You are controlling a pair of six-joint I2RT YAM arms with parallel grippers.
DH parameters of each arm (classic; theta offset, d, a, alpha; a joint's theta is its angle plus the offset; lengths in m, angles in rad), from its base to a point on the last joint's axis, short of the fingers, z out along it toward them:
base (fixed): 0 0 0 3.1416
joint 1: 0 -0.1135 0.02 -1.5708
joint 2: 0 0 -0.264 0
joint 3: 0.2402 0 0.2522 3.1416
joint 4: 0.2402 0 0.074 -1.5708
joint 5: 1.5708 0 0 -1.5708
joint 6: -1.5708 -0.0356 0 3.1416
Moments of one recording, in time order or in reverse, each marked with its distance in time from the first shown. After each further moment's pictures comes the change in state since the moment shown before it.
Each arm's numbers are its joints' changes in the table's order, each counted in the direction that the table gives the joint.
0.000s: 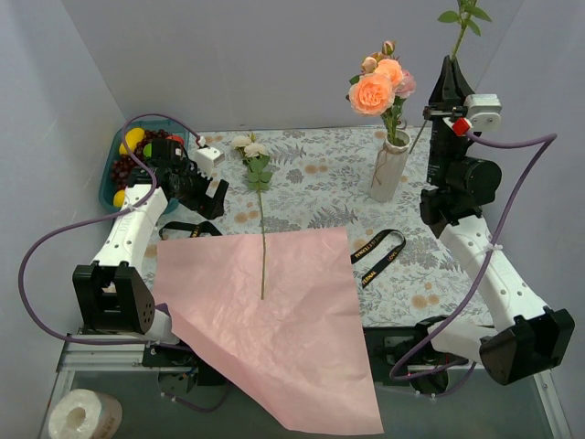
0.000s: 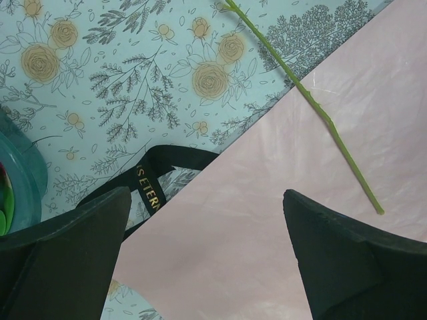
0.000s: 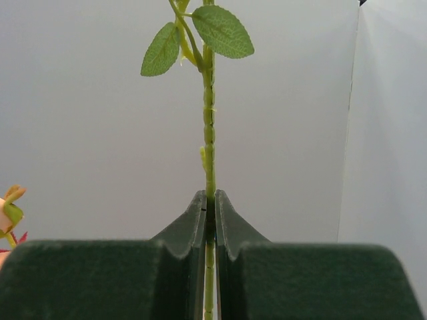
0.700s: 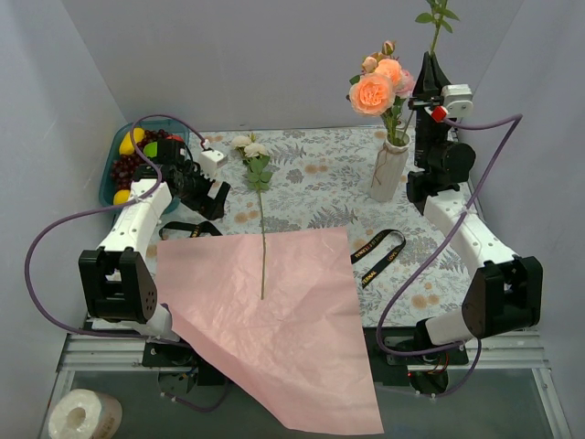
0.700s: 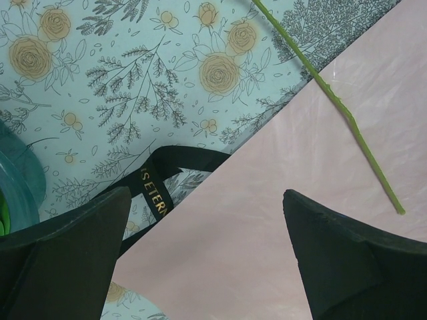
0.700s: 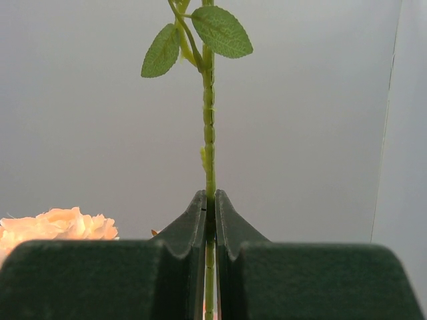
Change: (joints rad) left arm 0.000 -0.073 0.002 -0.014 -0.019 -0.037; right arm 0.095 -0.267 0.022 -0.237 -0.119 -0.090
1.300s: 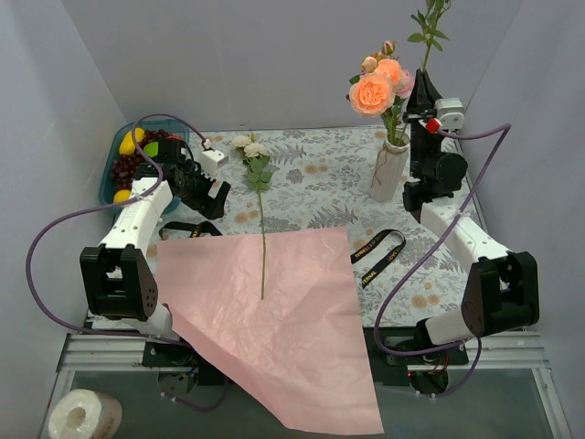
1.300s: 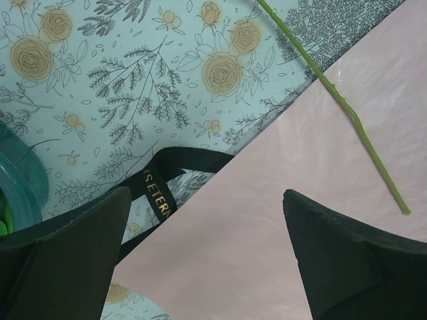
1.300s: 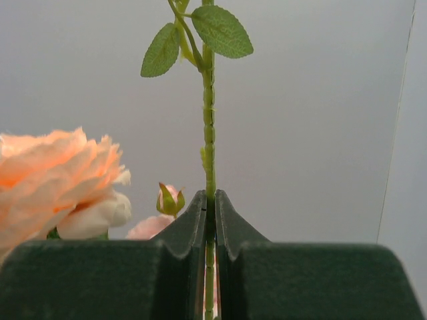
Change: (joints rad) left arm 0.000 -0.021 0.012 0.001 -0.005 -0.011; right arm 0.005 -0.011 -0.100 -0.086 -0.002 -0.029
